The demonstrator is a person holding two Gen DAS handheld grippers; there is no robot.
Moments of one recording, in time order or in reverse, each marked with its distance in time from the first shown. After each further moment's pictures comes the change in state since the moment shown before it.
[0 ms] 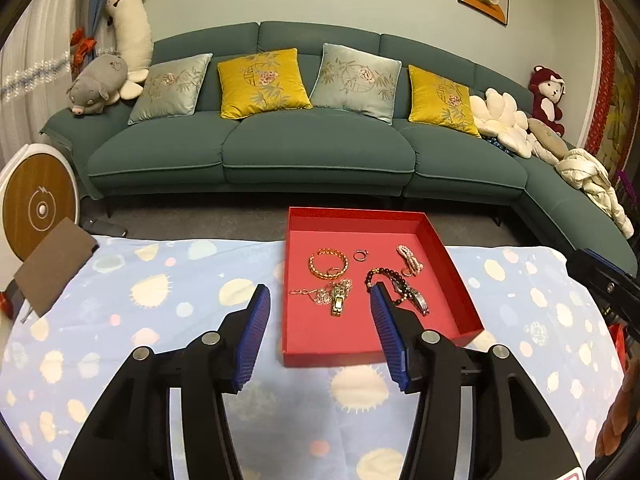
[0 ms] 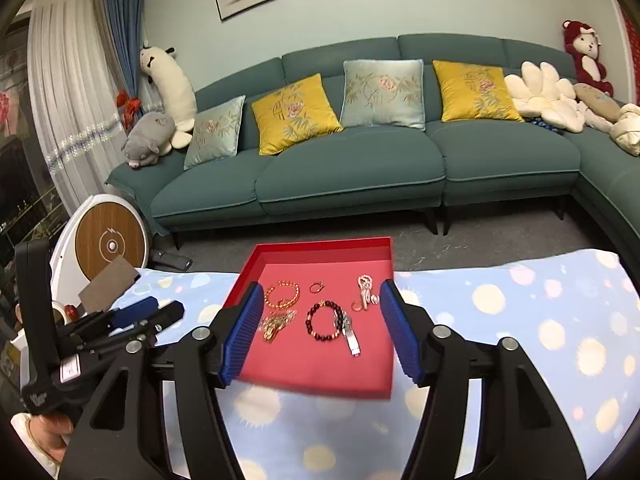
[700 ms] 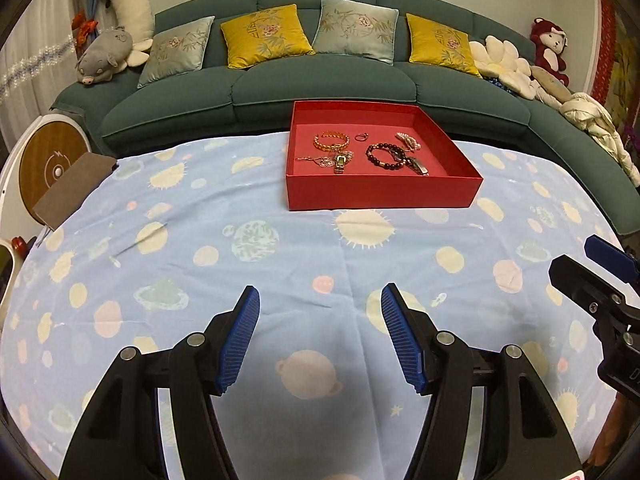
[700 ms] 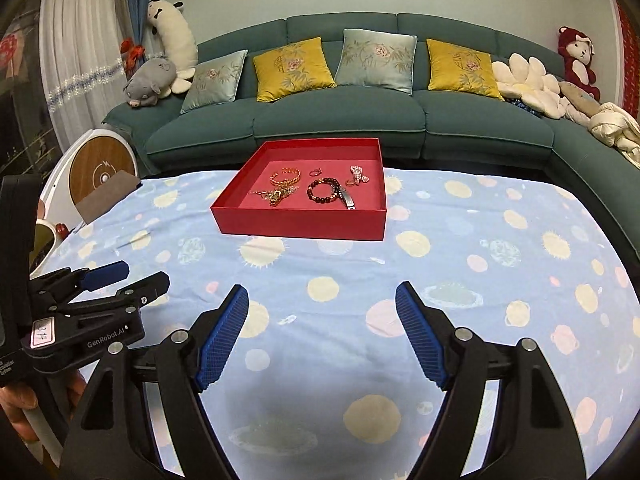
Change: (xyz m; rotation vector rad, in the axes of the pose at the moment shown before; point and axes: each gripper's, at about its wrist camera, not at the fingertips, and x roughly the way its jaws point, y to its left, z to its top) left arm -0.024 -0.013 -0.129 0.049 0.155 0.053; right arm -0.066 0.035 -0.139 -0.096 0.112 -0.103
